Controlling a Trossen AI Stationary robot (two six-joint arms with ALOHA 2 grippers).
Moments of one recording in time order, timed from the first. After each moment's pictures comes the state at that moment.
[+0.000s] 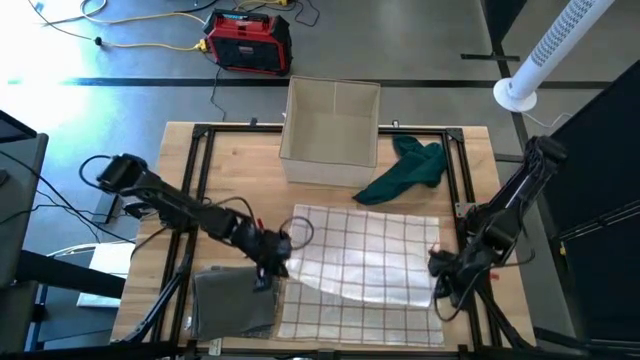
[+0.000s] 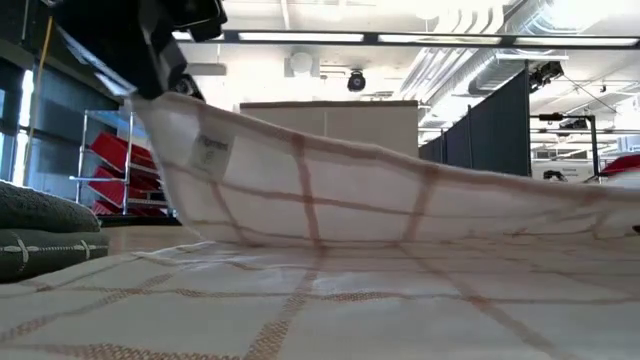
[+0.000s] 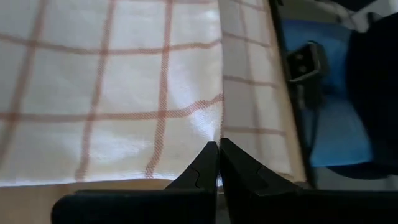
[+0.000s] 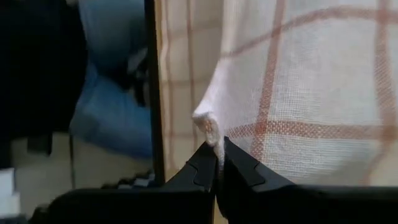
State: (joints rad) left arm -0.40 1.48 0.81 -0.11 0.19 -0.52; right arm 0.96 1.03 0.59 -0.44 -0.07 1.12
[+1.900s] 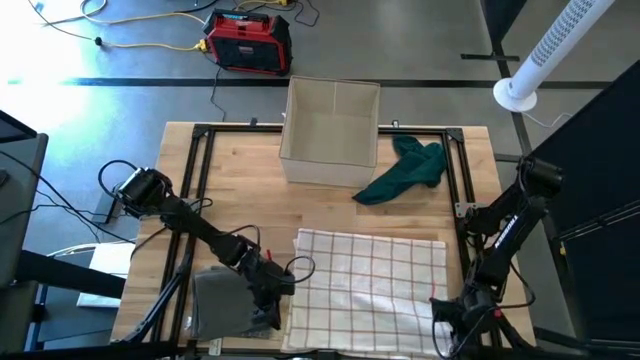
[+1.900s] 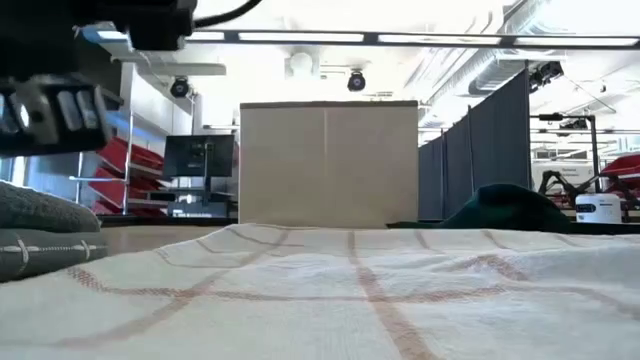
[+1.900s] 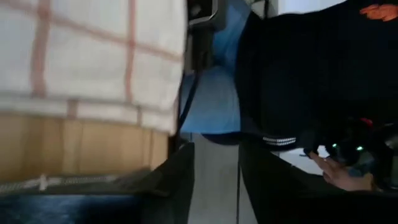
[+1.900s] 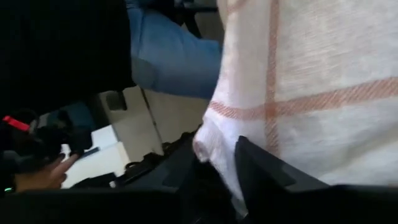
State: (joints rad) left arm -0.53 1.70 0.84 0.21 0.52 -0.99; right arm 1.14 1.41 0.59 0.13 -0.25 1.62
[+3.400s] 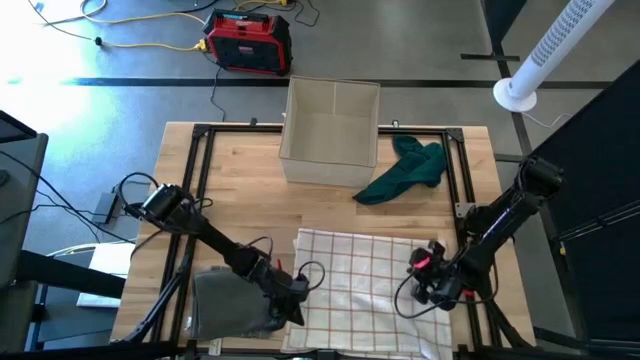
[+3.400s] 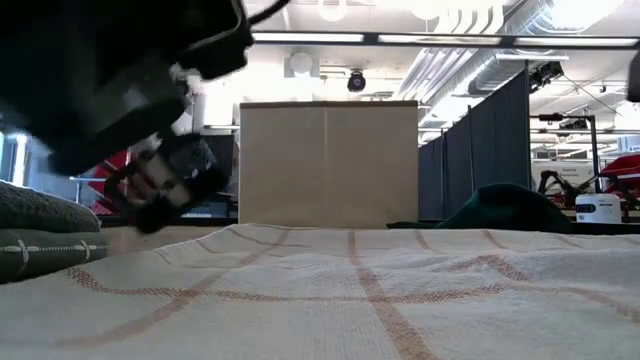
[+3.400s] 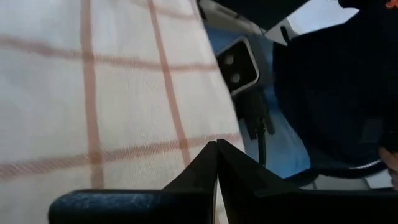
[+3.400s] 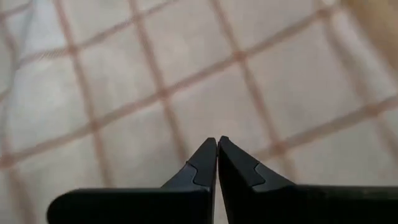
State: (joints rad) left arm -0.55 1.96 0.87 0.55 0.28 -0.67; right arm 0.91 1.40 0.59 -0.52 0.49 1.35
